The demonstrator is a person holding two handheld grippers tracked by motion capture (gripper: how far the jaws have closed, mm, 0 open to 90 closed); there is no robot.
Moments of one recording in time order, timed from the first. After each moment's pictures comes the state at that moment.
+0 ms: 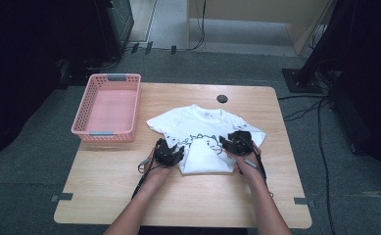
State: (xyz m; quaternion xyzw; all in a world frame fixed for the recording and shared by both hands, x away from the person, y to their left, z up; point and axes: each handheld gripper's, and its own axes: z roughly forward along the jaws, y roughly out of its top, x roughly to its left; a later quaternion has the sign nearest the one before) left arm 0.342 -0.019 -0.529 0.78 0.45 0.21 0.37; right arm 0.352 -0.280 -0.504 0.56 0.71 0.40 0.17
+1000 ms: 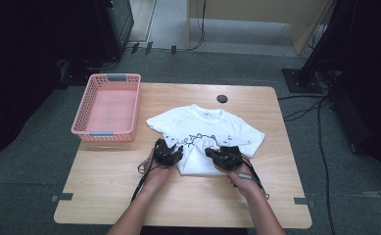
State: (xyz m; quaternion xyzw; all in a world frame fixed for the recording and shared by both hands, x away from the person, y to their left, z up) left arm 0.342 -0.017 -0.529 0.78 0.47 0.22 0.37; right arm 0.300 -0.248 -0.491 0.43 0.77 0.46 0.12
